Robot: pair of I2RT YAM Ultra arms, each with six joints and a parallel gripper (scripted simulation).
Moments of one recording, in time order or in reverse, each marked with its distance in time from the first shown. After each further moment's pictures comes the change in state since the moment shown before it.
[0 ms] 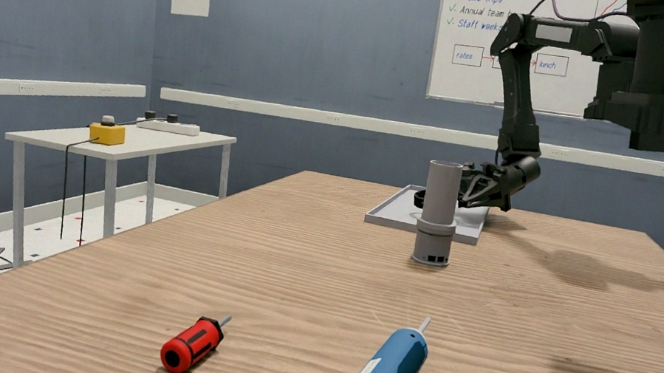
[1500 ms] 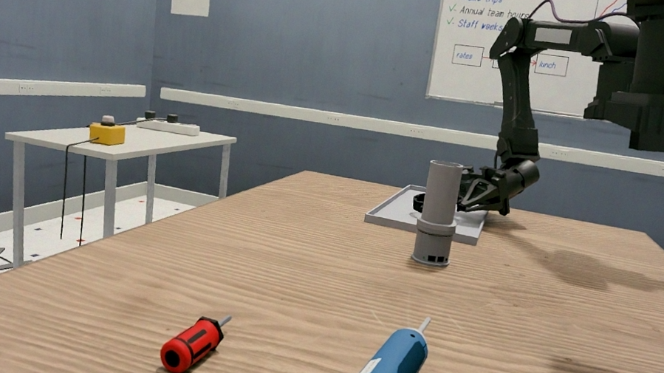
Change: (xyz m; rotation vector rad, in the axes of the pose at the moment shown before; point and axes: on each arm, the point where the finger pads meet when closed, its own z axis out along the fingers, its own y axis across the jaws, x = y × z) left arm 0.000 0.000 0.000 0.000 0.000 0.000; right arm -0.002 -0.009 0.003 0.001 -0.003 -0.004
